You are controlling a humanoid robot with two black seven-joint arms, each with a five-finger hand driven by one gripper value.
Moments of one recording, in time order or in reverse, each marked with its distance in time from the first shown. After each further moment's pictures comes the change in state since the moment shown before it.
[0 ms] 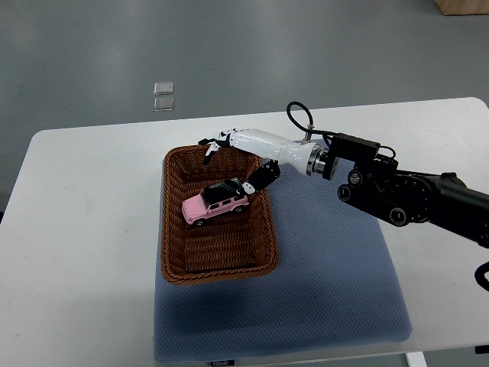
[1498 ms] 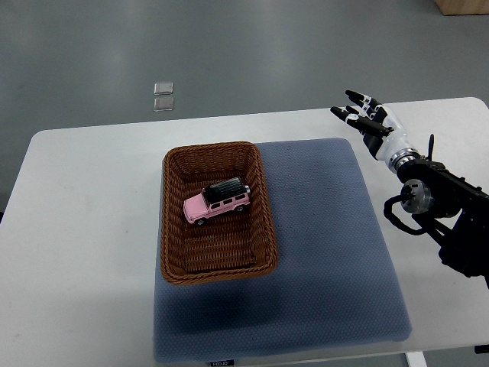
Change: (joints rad) left arm 0.000 0.000 0.003 0.008 0.000 0.000 0.000; right arm -0.307 -0.078 0.515 0.009 1.060 -0.011 -0.298
